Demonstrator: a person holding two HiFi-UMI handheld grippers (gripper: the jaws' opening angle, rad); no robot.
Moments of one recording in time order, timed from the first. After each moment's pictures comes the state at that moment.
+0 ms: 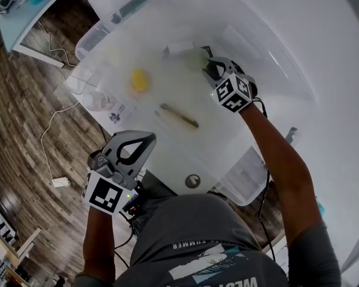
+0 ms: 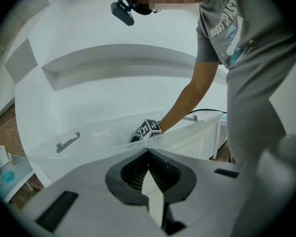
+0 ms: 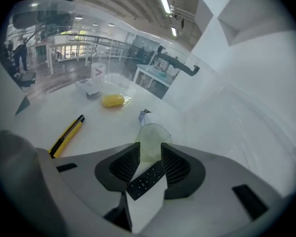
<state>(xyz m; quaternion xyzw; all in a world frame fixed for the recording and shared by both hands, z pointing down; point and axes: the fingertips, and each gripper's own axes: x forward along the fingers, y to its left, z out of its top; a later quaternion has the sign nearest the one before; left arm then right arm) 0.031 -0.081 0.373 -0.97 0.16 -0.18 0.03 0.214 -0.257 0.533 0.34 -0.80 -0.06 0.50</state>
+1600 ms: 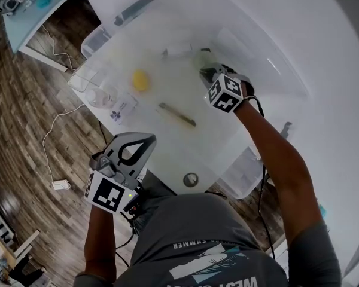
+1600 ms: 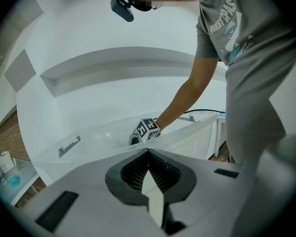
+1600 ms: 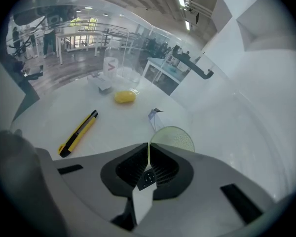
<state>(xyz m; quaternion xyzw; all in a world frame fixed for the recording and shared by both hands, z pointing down) 0.031 -0.054 0.363 -0.97 0.17 -0.18 0.05 0.202 -0.231 0.525 0.29 -0.78 -0.07 0.56</state>
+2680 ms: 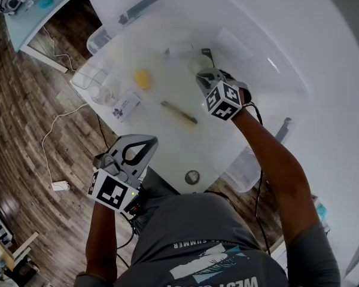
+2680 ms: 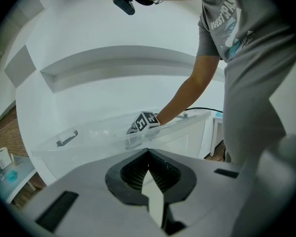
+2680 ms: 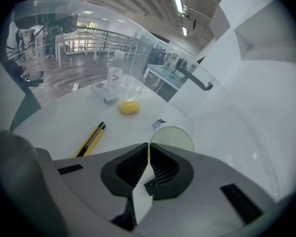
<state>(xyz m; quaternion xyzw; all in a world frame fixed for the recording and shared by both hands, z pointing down) 0.023 -0.034 0.375 -0.97 0.16 -0.19 0.04 0.174 -0.206 0.507 0.30 -0.79 -0.08 0.53</state>
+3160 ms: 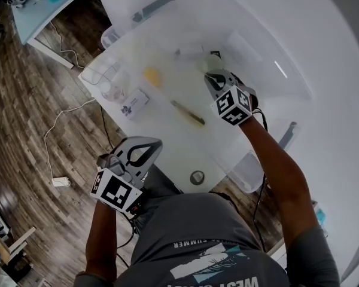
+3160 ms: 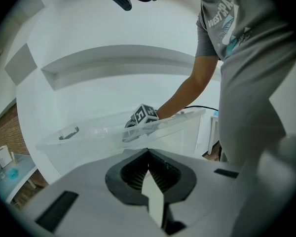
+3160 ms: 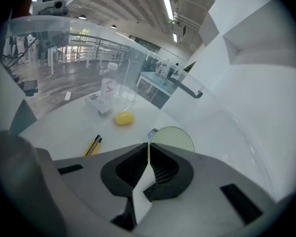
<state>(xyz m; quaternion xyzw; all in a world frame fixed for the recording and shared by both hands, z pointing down) 0.005 -0.024 0.382 -0.97 0.16 -0.20 0.03 0.162 -0.207 0.481 0.34 -0.80 -0.09 0.49</state>
